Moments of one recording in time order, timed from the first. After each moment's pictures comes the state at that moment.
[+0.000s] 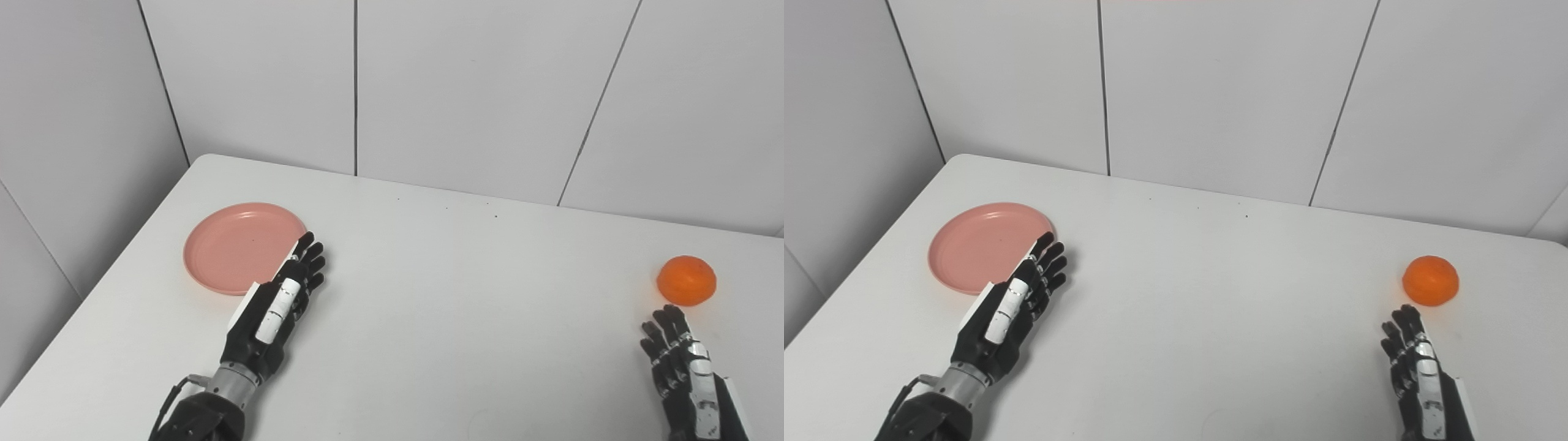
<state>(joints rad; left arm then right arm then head) -0.03 0.24 0.09 -0.25 -0.33 0.19 -0.19 0.04 -0.15 -0.14 0.01 0.33 -0.09 0.22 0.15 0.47</state>
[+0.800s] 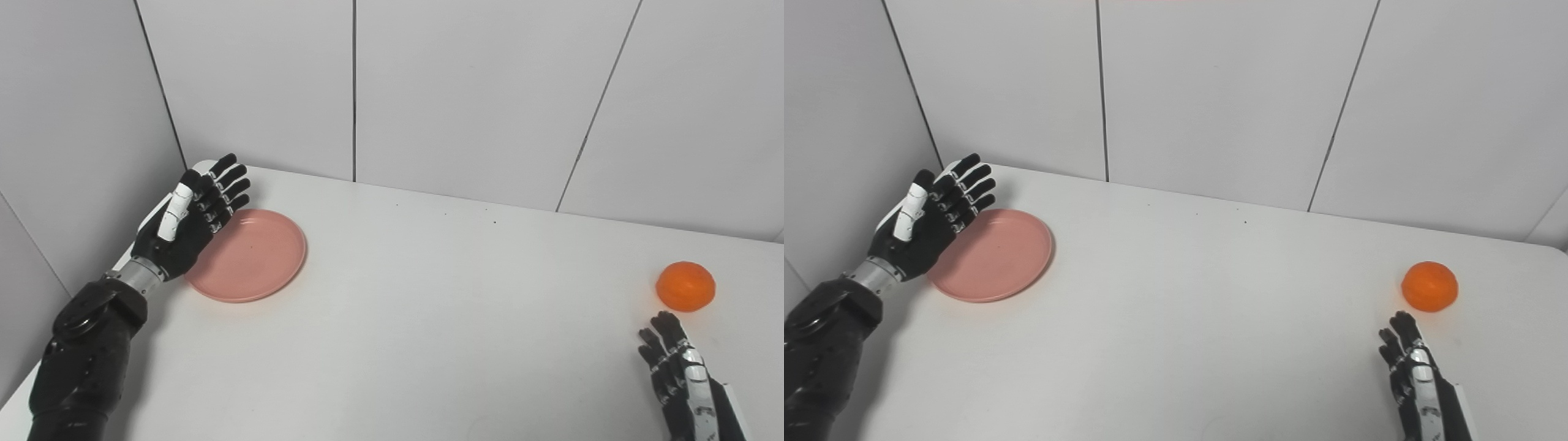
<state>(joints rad) -0.37 0.49 0.35 0.38 -0.56 0.09 -0.52 0.04 -0.15 -0.14 0.02 0.33 -0.09 0.23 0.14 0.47</state>
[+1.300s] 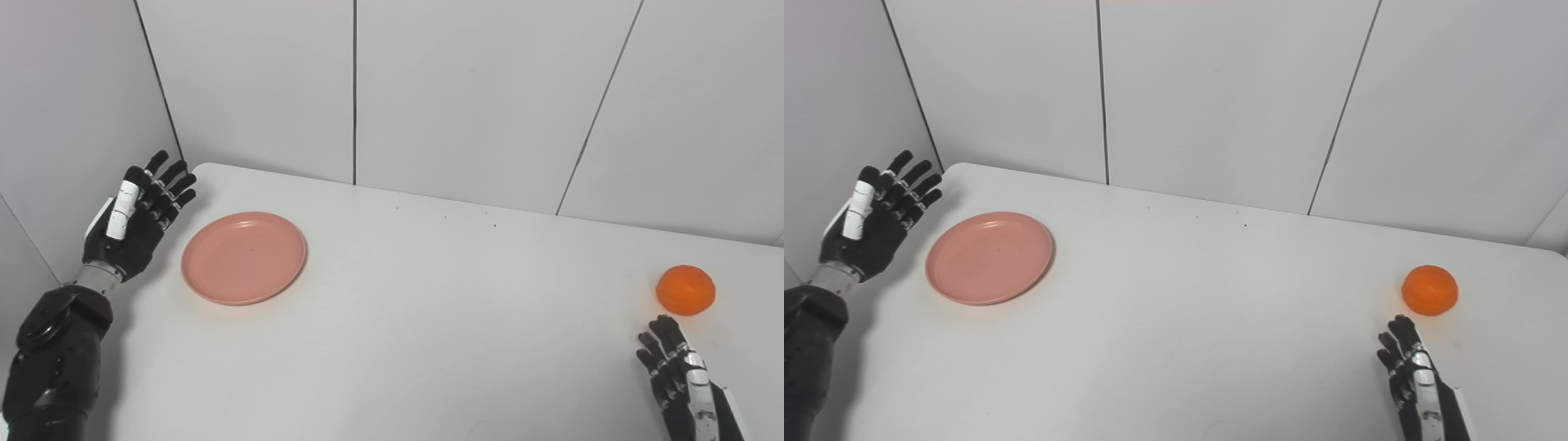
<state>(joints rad) -0.38 0.51 0.47 0.47 -0.58 0.07 -0.48 0.04 -0.15 -0.14 0.02 0.32 -0.09 0.23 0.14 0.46</state>
